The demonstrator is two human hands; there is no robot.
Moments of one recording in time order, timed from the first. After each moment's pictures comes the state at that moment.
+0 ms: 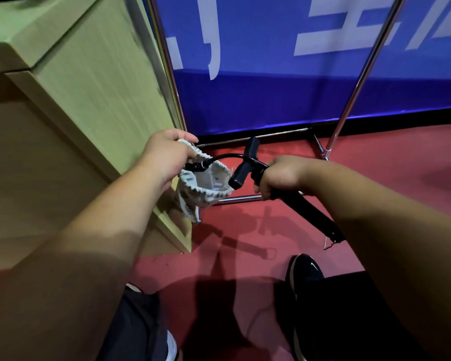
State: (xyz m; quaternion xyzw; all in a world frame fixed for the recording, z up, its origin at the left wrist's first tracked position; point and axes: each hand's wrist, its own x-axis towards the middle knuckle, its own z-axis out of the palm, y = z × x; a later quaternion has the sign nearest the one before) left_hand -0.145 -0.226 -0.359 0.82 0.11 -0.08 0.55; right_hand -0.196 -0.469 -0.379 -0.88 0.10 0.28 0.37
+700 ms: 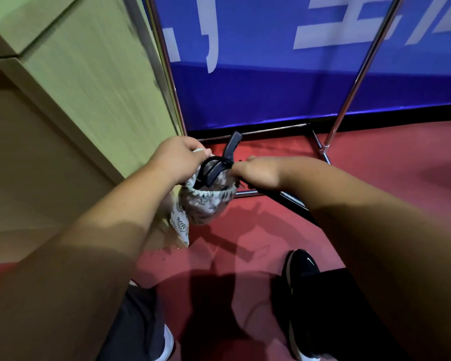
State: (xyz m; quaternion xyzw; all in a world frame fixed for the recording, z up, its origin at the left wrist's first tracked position) left_hand -0.155 -0.237 -0.368 0.93 -0.02 -0.09 0.36; right_hand -0.201 -0.428 -0.366 -0.90 0.05 0.29 0.33
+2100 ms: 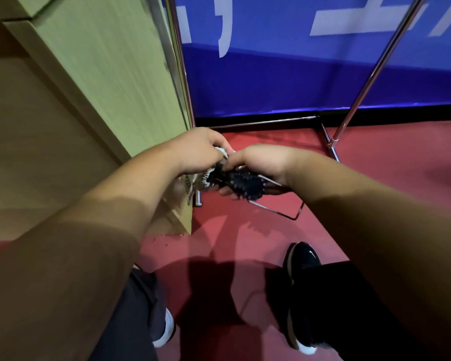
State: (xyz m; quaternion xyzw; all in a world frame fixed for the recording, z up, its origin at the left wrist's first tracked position) left_hand -0.157 -0.239 -0.365 0.92 -0.14 -0.21 0.30; right_hand -0.201 -0.402 -0.383 -0.65 0.13 0.38 0.64
